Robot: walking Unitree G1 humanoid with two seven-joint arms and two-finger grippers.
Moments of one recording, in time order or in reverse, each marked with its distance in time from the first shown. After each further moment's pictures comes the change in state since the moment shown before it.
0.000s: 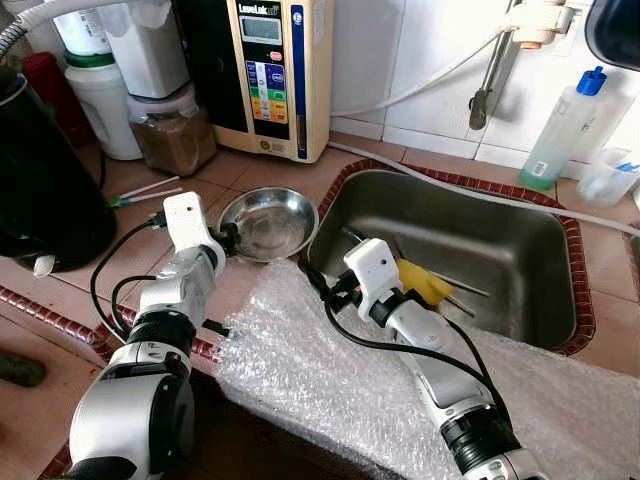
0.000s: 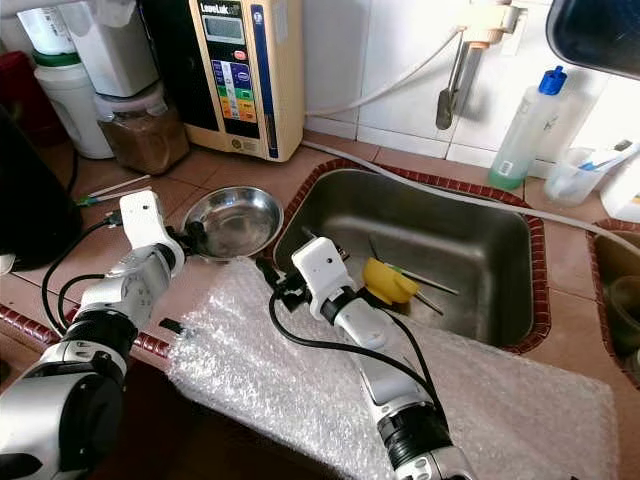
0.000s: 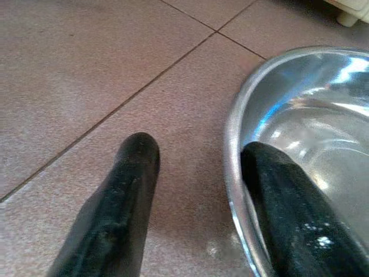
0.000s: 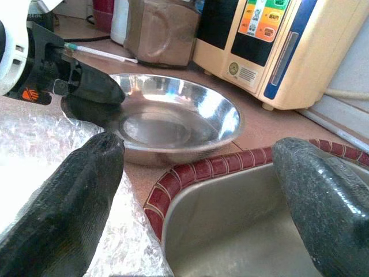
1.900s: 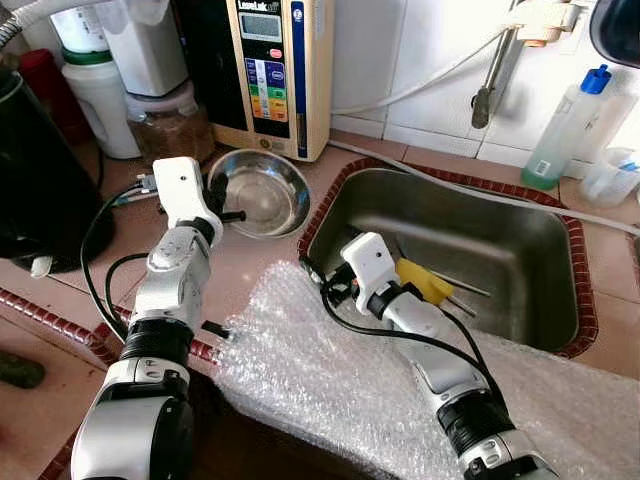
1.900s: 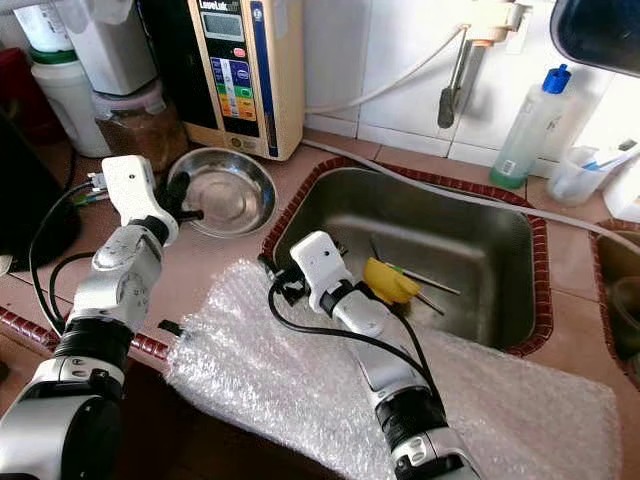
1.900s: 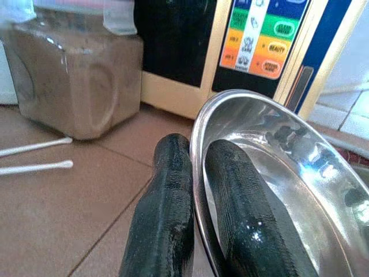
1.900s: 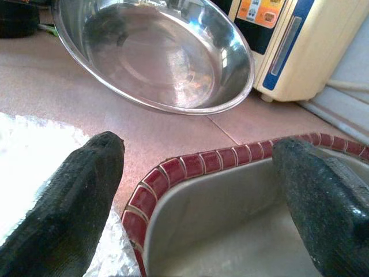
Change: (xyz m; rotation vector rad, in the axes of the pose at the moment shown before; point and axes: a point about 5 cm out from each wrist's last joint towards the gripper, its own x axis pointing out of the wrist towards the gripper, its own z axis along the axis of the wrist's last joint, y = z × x) left arm -0.019 -0.019 0.044 0.093 -0.387 -0.182; right arm 0.010 -0.006 -0.003 -0.015 0.028 -0.005
